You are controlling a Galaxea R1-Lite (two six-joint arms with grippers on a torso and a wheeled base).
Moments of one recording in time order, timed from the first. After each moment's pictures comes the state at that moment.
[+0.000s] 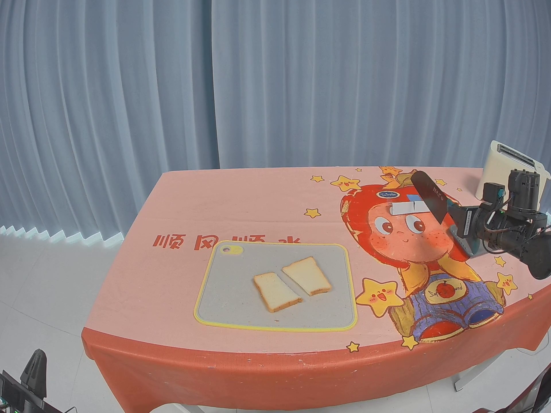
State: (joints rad) left arm 0.00 0.02 -0.02 0.00 0.02 -0.01; right arm 0.06 1.72 -0.67 -0.67 0.04 0.04
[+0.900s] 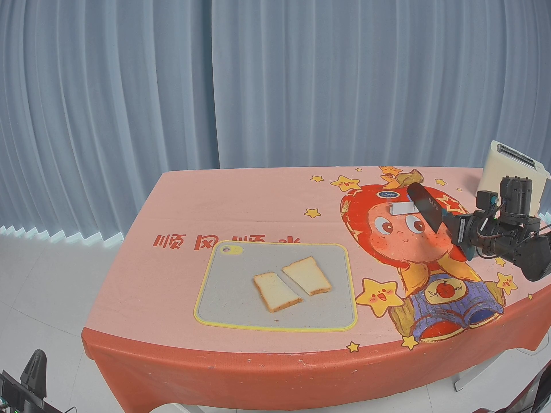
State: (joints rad) left arm 0.00 0.02 -0.02 0.00 0.02 -0.01; right arm 0.07 1.78 -0.67 -0.67 0.04 0.04
